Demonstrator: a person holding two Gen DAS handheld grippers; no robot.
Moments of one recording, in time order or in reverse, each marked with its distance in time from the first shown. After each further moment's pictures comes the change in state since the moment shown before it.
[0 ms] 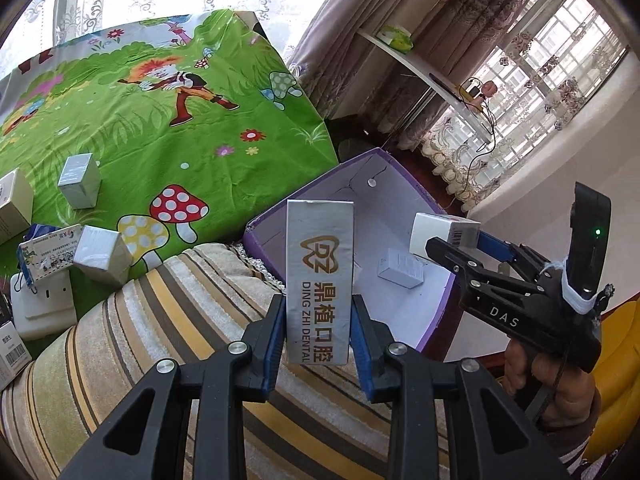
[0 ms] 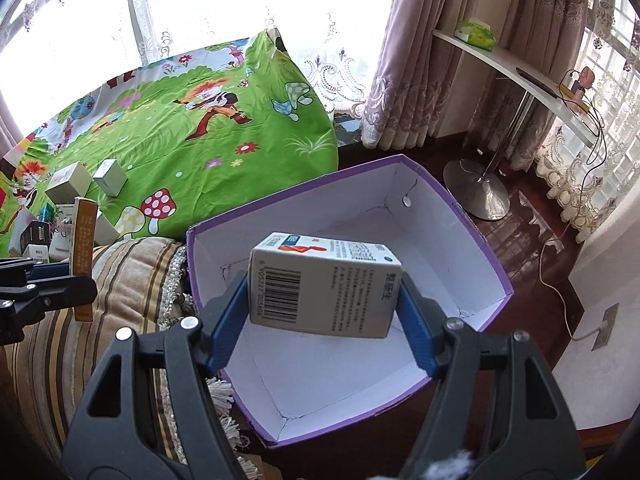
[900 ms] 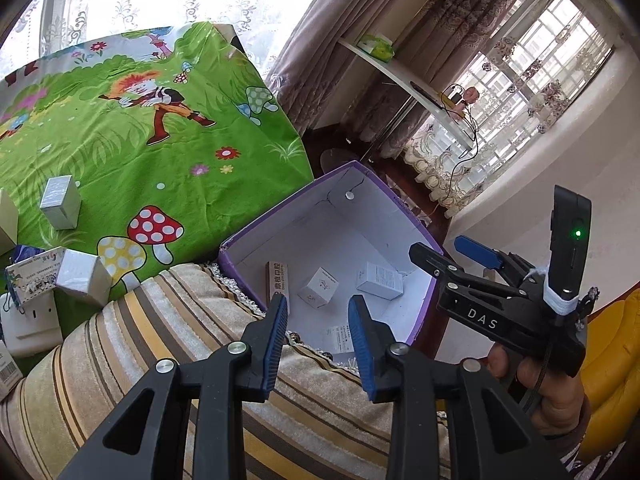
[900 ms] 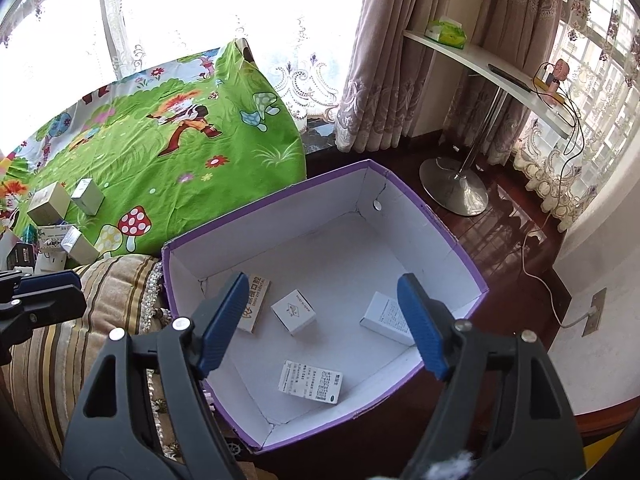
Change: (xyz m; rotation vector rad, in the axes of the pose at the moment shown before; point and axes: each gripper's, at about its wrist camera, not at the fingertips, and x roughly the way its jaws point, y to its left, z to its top) left arm -0.007 -0.008 0.008 0.014 -0.040 -0.049; right arm -0.005 -0.007 0.008 0.043 -0.009 -0.058
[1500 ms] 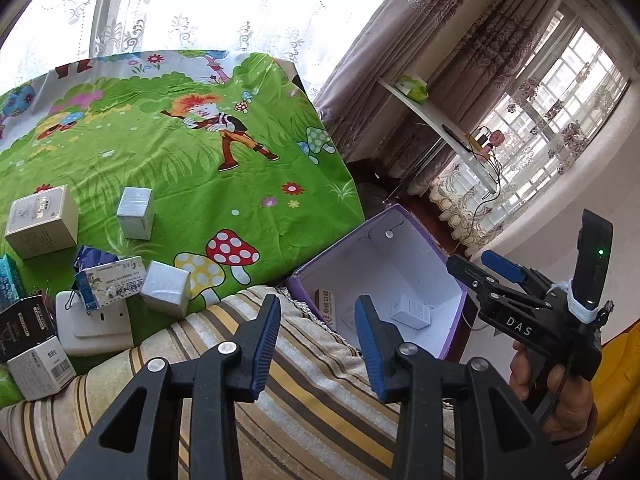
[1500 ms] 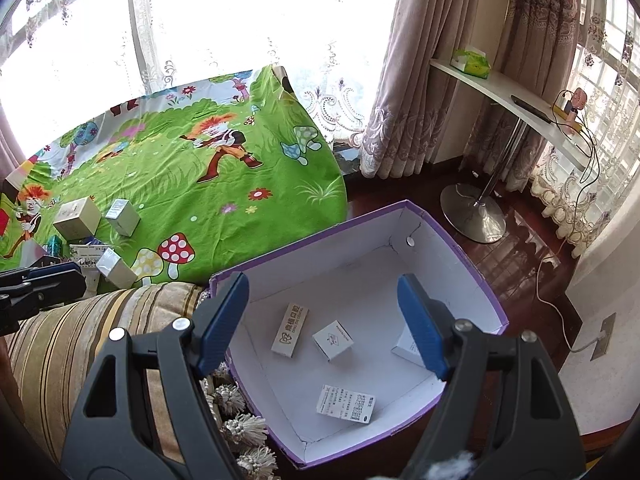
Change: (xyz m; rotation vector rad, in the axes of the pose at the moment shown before) left arm -0.054 0.056 0.001 -0.093 -0.119 0.077; right arm -0.020 0.042 0.026 -0.056 -0.076 0.063
